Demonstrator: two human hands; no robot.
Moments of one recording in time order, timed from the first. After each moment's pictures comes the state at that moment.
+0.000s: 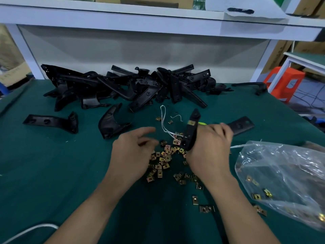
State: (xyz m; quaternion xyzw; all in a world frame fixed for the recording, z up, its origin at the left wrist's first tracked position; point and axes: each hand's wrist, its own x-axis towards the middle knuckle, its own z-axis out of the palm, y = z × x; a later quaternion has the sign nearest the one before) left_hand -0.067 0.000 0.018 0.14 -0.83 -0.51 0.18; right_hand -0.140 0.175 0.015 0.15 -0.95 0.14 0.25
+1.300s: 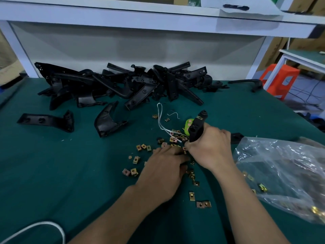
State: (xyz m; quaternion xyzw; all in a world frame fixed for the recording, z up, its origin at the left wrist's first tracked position) left_hand -0.077 0.055 -0.025 -0.12 -0.96 -0.22 0.13; right_hand -0.160 0.192 0.015 0.11 -0.96 0.21 0.13
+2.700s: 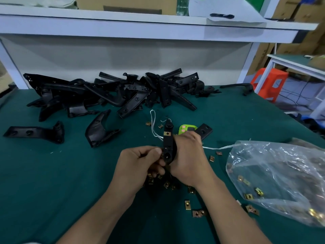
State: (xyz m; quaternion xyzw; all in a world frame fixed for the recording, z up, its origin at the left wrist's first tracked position) left_hand -0.073 0.028 0.000 0.11 -0.67 -0.73 0.09; right_hand -0.144 0.172 0.004 0.32 -0.90 0.27 0.14
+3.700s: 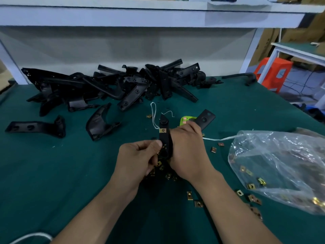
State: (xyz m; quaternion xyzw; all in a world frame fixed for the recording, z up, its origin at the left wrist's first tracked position) left_hand -0.071 0.027 -0.005 0.15 -0.66 -0.73 0.10; right_hand -0.139 0.164 0.001 0.30 -0.93 0.14 0.18
